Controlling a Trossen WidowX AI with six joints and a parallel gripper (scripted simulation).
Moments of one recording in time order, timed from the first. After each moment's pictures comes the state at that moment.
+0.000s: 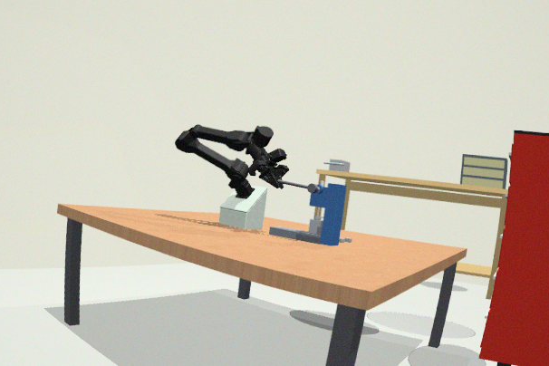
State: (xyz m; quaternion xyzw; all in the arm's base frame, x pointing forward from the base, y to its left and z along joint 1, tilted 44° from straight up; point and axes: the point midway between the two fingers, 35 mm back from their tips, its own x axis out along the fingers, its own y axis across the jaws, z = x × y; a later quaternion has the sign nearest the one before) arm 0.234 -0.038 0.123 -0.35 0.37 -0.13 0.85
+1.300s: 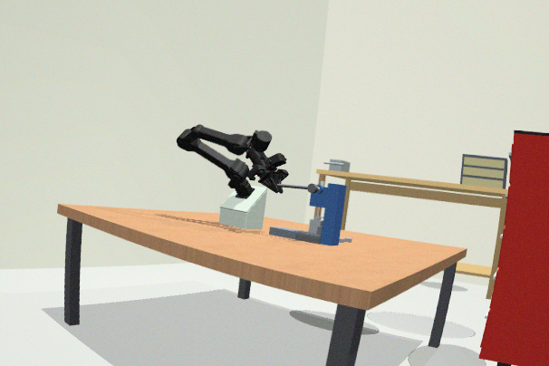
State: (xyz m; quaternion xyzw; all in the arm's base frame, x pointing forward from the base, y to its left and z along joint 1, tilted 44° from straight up) arm 0.234 -0.050 0.111 -0.35 0.37 -0.13 0.85
